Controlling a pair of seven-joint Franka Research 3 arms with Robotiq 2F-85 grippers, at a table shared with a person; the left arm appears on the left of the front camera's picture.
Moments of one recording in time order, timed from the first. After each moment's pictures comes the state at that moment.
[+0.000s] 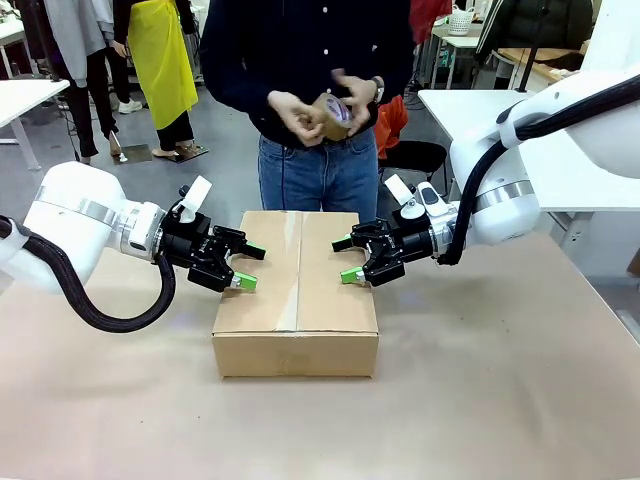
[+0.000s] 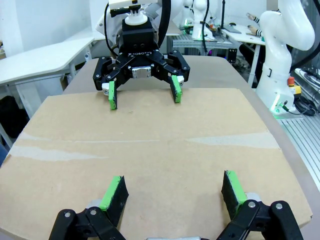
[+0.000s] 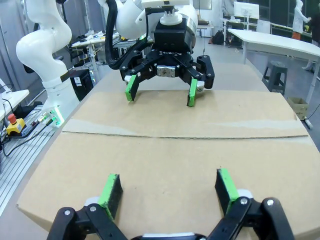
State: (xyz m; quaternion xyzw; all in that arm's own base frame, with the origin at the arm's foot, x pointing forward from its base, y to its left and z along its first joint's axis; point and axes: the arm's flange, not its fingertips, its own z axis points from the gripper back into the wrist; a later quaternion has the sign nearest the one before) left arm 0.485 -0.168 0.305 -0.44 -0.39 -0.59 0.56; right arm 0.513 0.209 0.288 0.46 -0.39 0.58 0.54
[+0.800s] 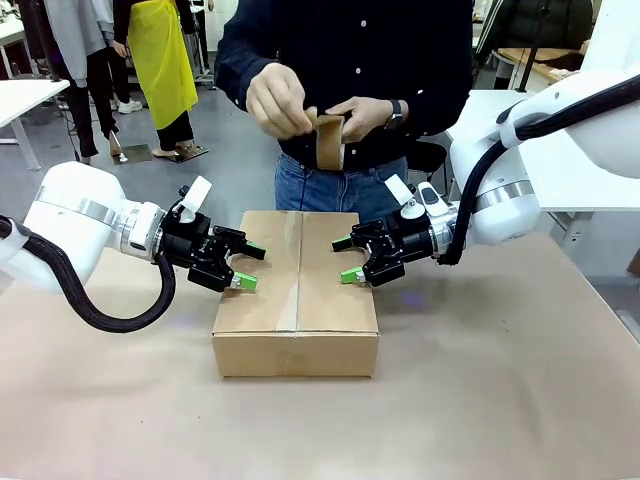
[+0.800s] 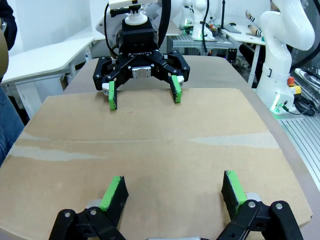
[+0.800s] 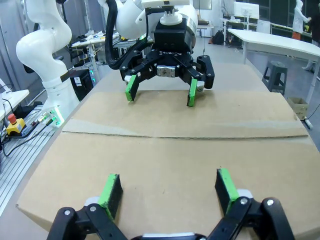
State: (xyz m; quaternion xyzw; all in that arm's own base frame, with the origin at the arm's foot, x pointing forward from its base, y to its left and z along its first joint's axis) left arm 0.485 -0.168 0.305 -0.44 -0.39 -0.59 0.56; right arm 0.513 0.209 0.288 0.46 -0.39 0.58 0.54
